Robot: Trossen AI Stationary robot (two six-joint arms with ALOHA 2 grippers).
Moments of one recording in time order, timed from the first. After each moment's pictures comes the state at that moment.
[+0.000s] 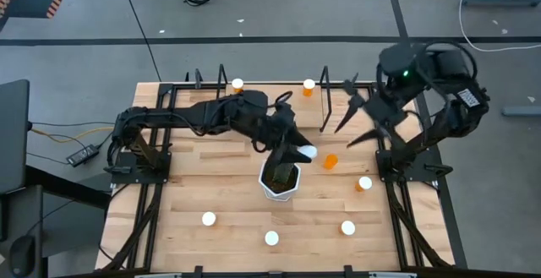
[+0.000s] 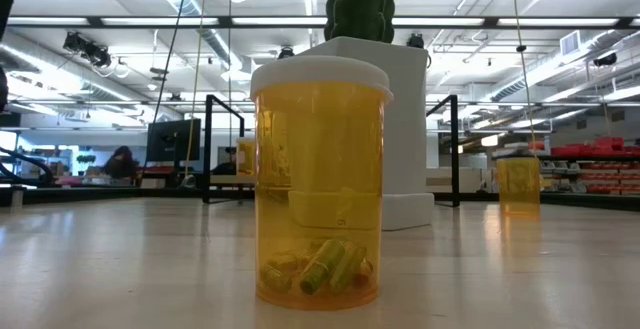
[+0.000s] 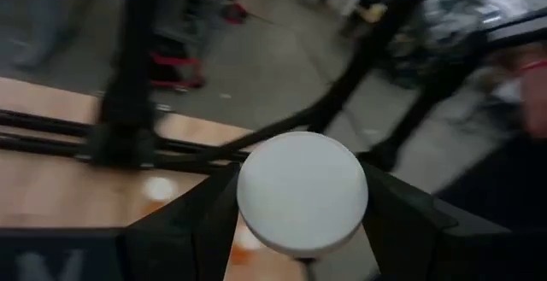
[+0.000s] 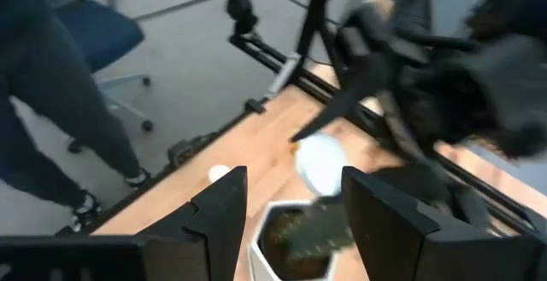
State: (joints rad) left arm -0.02 1.74 1.84 -0.30 0.33 -0.39; right arm 0.01 1.41 2.18 -1.33 -0.51 -0.51
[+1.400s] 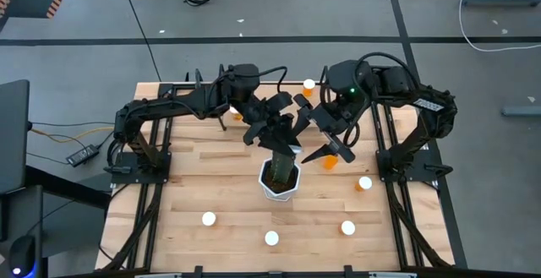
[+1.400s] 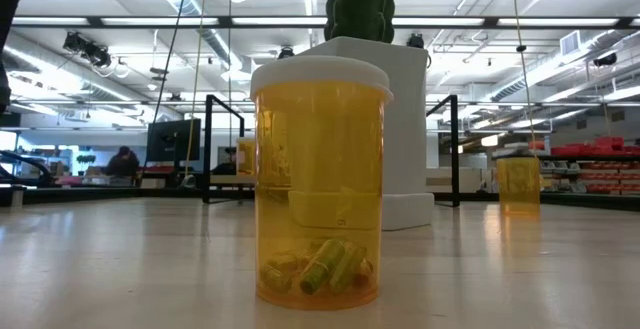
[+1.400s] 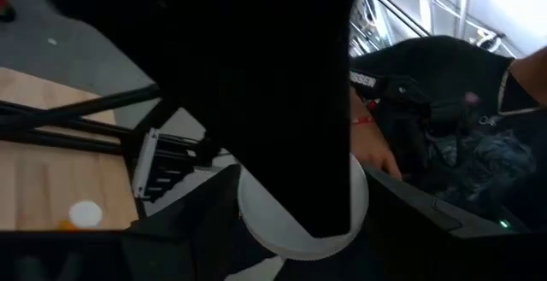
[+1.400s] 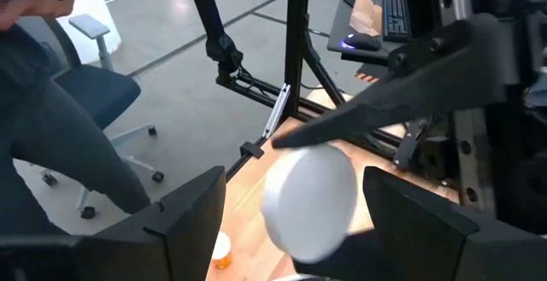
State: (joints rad) left arm 0.12 1.74 1.84 -0.13 0.89 -0.76; right arm 0.06 1.62 2.18 -1.02 -0.50 -0.25
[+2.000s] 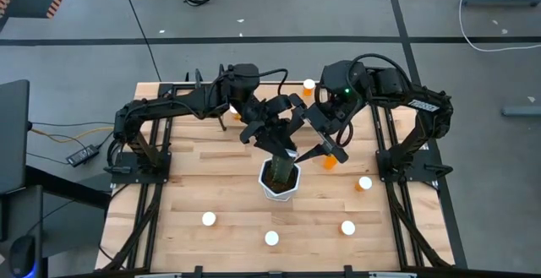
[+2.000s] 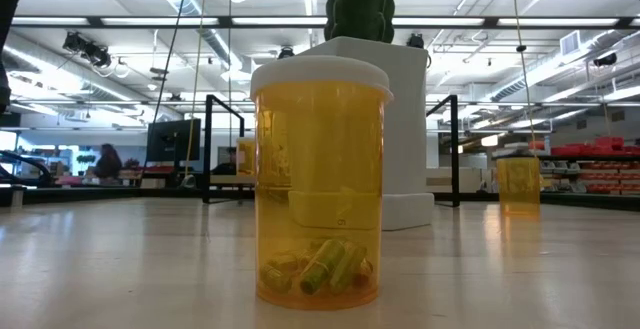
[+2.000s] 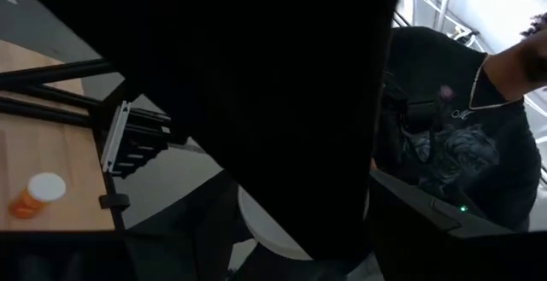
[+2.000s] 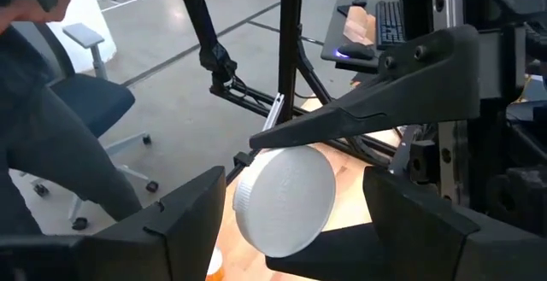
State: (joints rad) left arm 0.12 1.74 1.84 -0.13 0.97 -0.83; right arm 0.06 1.65 2.18 -0.97 -0.50 -0.24
